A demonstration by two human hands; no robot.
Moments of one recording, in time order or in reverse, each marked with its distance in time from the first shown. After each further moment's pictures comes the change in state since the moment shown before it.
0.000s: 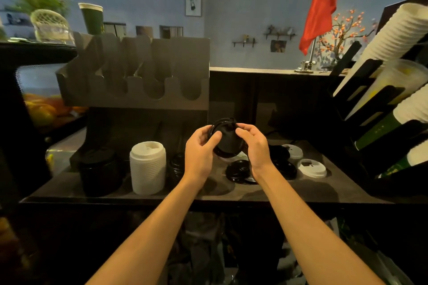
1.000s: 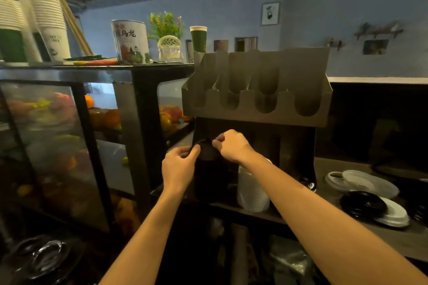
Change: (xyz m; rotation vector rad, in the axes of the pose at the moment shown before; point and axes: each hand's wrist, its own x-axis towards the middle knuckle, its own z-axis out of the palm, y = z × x) left_hand 0.033 0.030 -0.288 0.596 0.539 -0.126; right_hand 0.013 0.012 0.302 -0.868 -0.648 -0.055
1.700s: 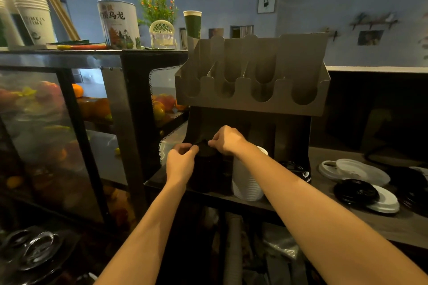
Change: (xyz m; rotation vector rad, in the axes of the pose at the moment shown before) left_hand 0.006 -0.026 0.033 -0.203 -0.080 -0.206; right_hand 0.014 0.007 0.010 -0.142 -0.111 0.168
